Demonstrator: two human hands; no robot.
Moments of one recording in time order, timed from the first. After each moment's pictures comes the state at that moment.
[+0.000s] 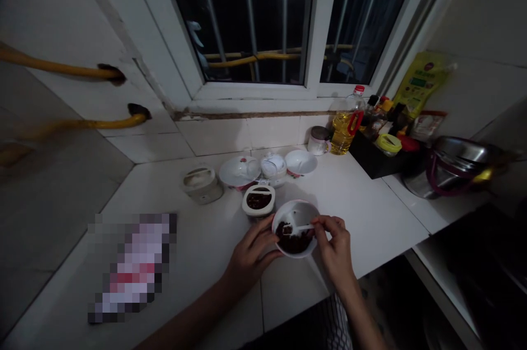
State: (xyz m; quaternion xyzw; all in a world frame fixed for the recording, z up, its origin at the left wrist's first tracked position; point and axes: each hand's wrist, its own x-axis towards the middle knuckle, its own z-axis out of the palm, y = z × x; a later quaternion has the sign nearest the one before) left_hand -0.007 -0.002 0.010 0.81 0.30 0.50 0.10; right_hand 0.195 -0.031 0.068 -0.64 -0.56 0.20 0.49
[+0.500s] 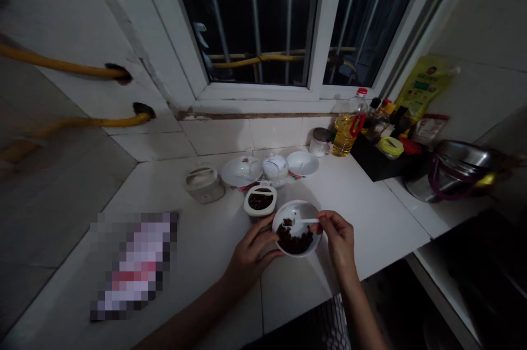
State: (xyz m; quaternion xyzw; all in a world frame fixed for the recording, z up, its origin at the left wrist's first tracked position) left_hand -0.007 0.000 0.010 0.80 0.30 0.51 0.12; right_hand 0.198 -0.015 0.073 -0.56 -0.45 0.38 0.58
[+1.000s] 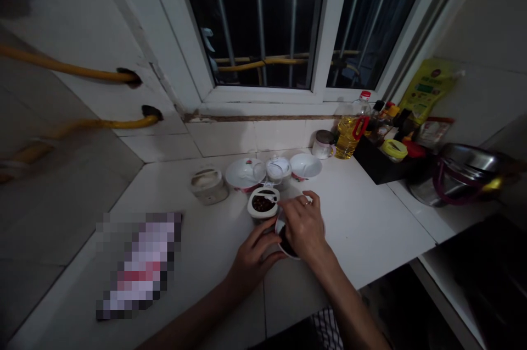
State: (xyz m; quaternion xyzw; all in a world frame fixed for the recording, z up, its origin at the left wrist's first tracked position) left_hand -0.007 0.000 0.012 0.79 0.31 0.52 0.12; right_hand 0.147 0.019 0.095 -0.43 -0.81 -0.08 0.40
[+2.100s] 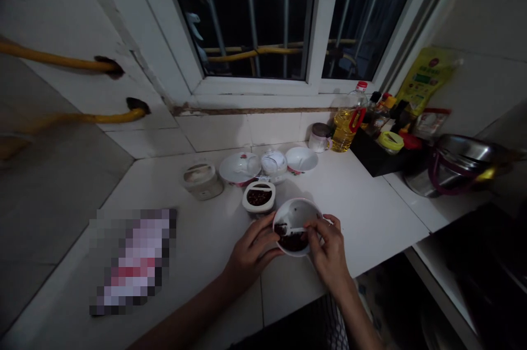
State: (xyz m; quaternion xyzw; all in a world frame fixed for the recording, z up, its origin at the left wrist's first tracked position) left_hand -0.007 -0.004 0.013 0.82 0.29 0.49 0.07; right_hand 0.190 -0.037 0.063 -0.57 -0.67 0.15 0.45
